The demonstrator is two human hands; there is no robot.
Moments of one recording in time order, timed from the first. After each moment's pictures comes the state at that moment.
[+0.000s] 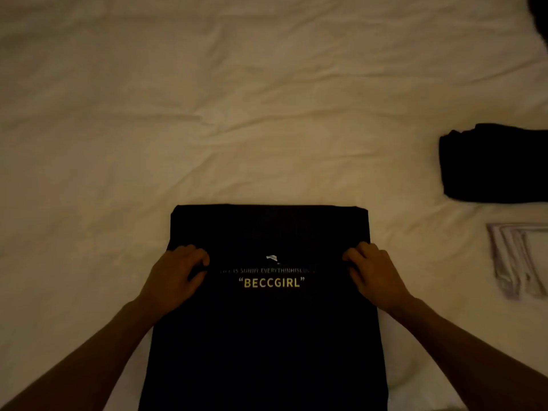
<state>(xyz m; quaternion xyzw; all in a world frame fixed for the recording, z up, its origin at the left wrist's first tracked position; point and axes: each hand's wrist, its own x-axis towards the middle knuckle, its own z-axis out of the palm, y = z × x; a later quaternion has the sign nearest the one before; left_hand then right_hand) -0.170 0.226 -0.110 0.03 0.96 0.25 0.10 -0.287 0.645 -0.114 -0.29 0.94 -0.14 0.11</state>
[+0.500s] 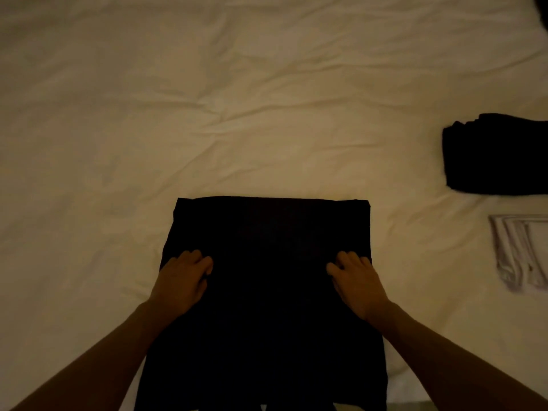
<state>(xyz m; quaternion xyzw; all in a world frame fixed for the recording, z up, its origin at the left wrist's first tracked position) -0.131 0.247 -0.130 0.05 0.98 0.15 0.11 -0.236 0.627 -0.136 -0.35 0.93 -0.01 0.10</state>
